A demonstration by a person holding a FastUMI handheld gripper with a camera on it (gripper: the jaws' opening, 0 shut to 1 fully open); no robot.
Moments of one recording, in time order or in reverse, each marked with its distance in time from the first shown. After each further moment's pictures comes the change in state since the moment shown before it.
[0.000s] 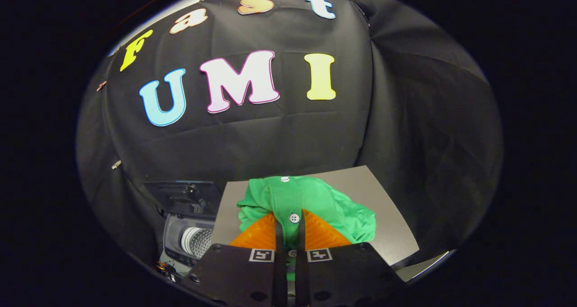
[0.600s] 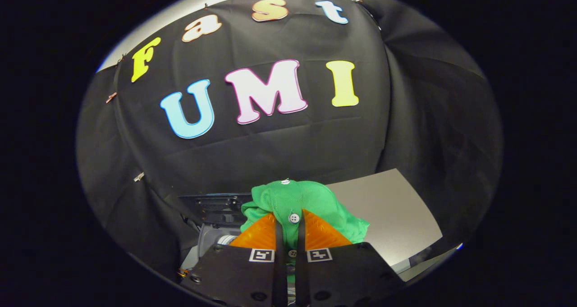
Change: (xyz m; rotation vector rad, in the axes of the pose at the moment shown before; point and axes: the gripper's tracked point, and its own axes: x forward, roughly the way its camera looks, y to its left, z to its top) arm -0.021 0.113 0.014 0.031 -0.029 0.125
